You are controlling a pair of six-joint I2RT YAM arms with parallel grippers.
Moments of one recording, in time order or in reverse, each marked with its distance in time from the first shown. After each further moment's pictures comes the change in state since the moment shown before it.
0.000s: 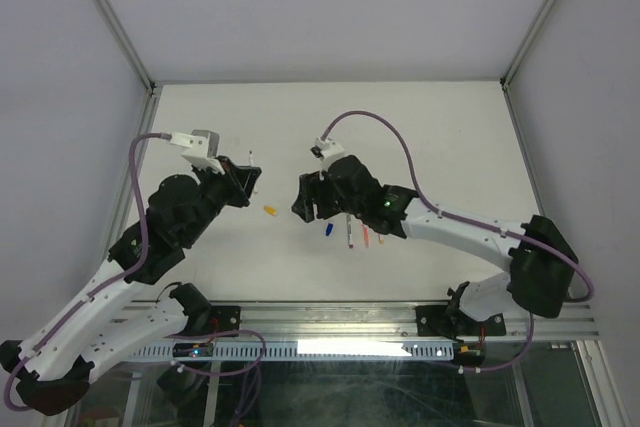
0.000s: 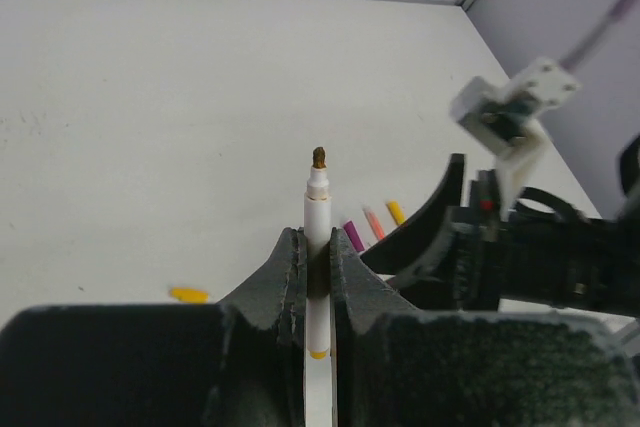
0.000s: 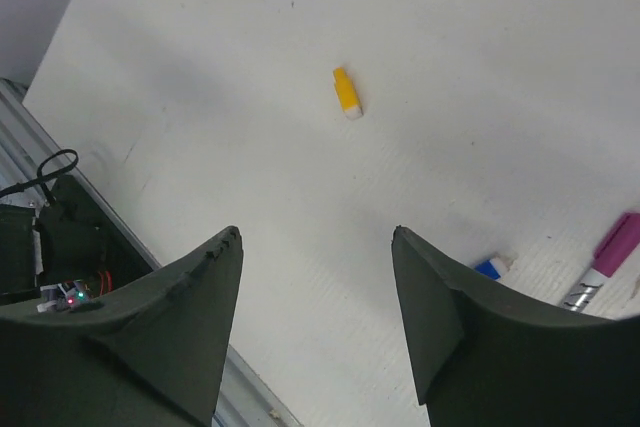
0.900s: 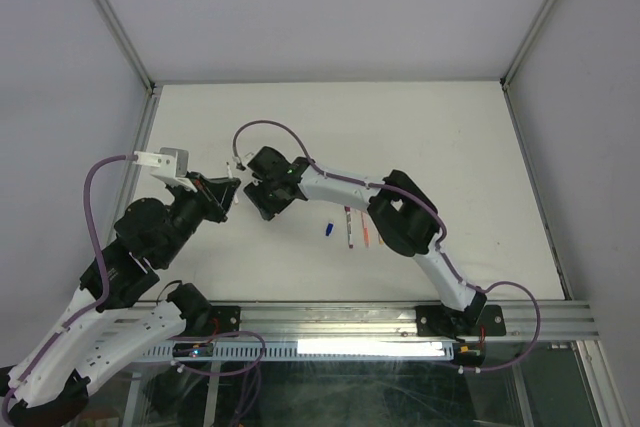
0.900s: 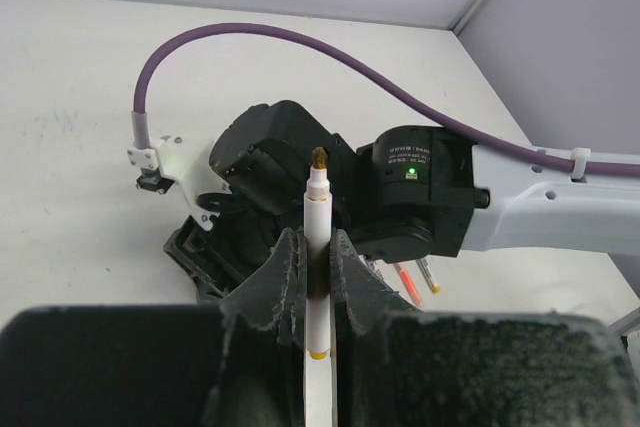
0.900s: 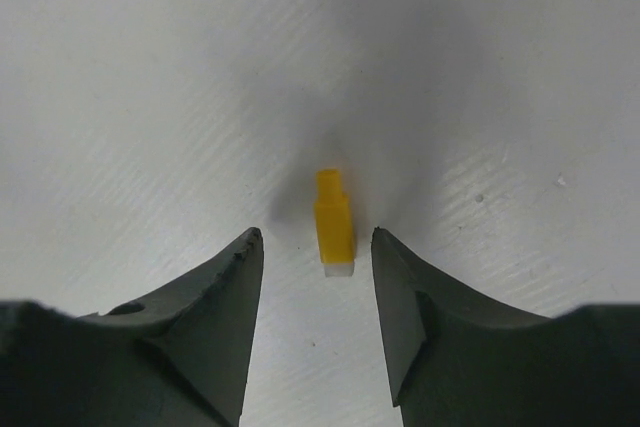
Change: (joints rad) left arm 0.000 -0.213 -0.015 -0.124 -0.023 0.002; right arm 0.015 0.899 0.832 -0.447 -0.110 -0.326
